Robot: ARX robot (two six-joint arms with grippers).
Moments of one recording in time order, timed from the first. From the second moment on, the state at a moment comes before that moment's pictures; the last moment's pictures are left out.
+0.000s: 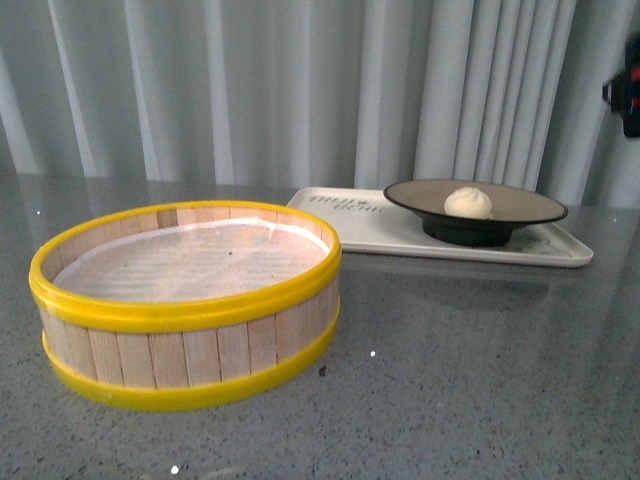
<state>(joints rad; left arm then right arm) 0.00 0.00 0.03 0.00 0.00 0.00 0.05 1.44 0.94 0.50 0.04 -0.17</state>
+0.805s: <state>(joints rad) 0.00 0.00 0.03 0.00 0.00 0.00 0.00 0.89 0.16 0.72 0.00 -0.01</state>
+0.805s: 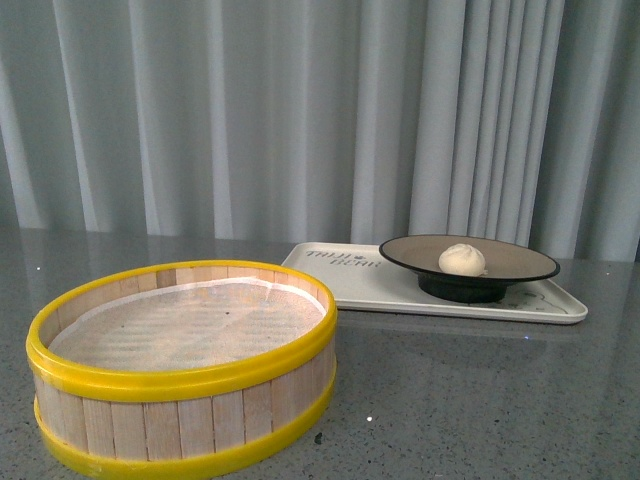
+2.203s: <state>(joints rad) 0.00 0.00 0.03 0.00 0.00 0.00 0.00 0.22 0.01 0.22 0.00 -0.01</state>
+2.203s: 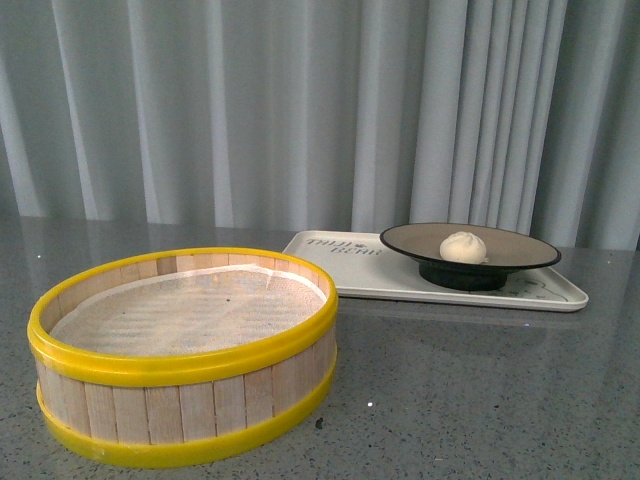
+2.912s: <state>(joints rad) 0.00 0.00 0.03 0.00 0.00 0.00 0.00 0.00 0.01 0.00 0.00 -0.01</state>
